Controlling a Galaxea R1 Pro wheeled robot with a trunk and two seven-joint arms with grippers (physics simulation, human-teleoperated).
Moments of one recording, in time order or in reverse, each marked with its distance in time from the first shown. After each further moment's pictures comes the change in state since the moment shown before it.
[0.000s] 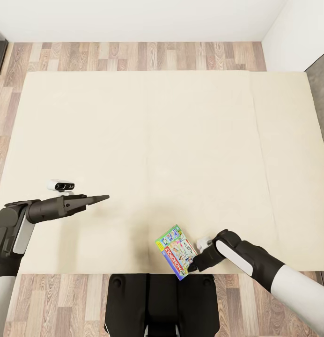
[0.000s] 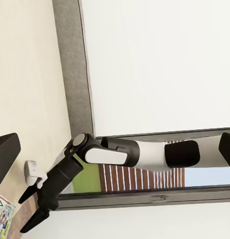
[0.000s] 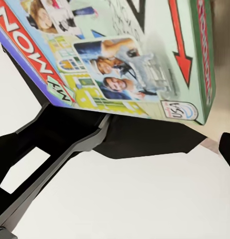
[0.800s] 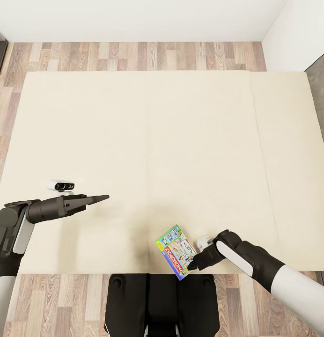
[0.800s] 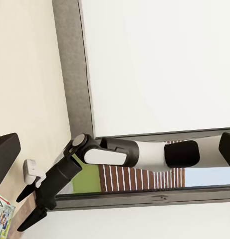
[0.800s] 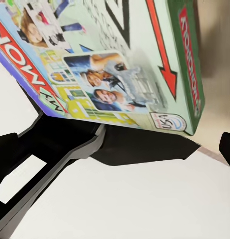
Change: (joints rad) left arm 0.000 0.000 0.001 -0.001 0.001 0.000 0.000; right arm 0.000 -0.001 0.002 0.013 0.003 -0.040 -0.002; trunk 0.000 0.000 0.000
